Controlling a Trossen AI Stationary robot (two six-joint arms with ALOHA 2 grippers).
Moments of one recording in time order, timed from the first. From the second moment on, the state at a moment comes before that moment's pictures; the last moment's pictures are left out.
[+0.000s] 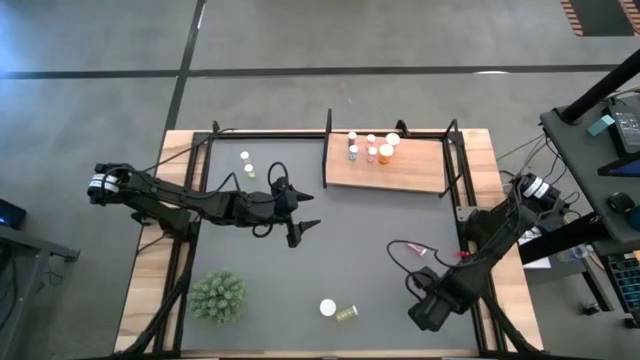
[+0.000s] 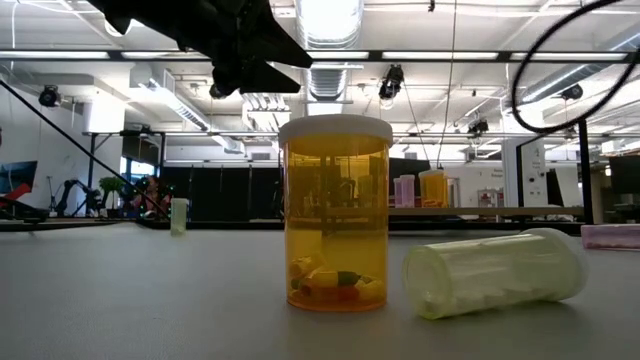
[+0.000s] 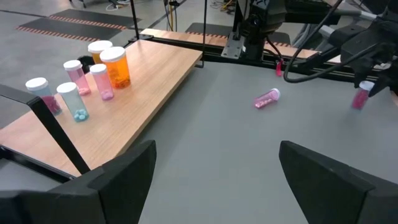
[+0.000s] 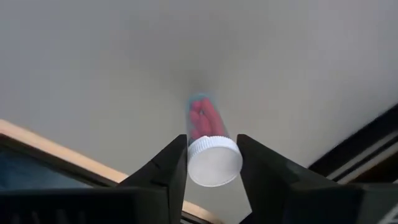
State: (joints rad) left arm -0.11 1.31 0.78 0.20 -0.34 -0.18; right arm 0.84 1.59 1.04 -0.94 -0.22 1.79
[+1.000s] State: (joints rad) left arm -0.11 1.31 0.78 0.20 -0.34 -0.20; right arm -0.09 1.60 1.14 -0.88 -0.08 0.41
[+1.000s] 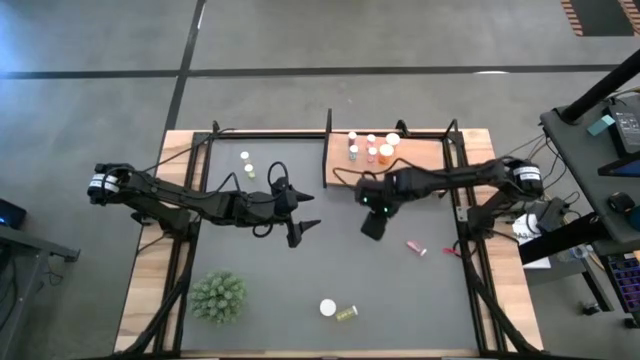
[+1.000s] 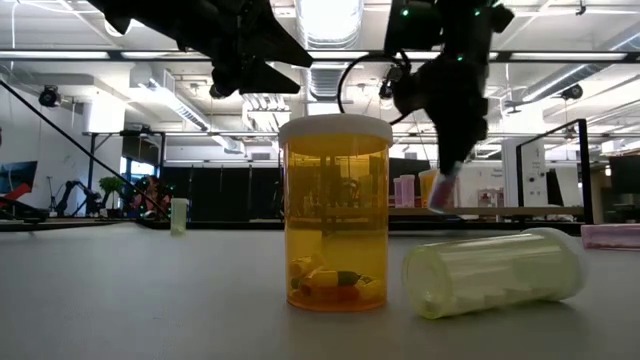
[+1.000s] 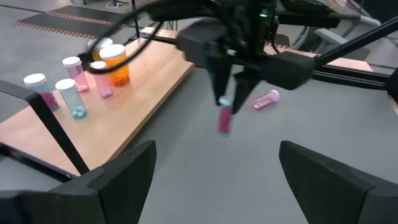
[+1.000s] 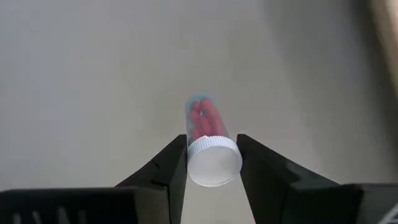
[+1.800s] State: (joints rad) left arm -0.11 1.31 0.78 0.20 -0.34 -0.20; right arm -0.18 1.87 1.39 -0.98 0.00 0.13
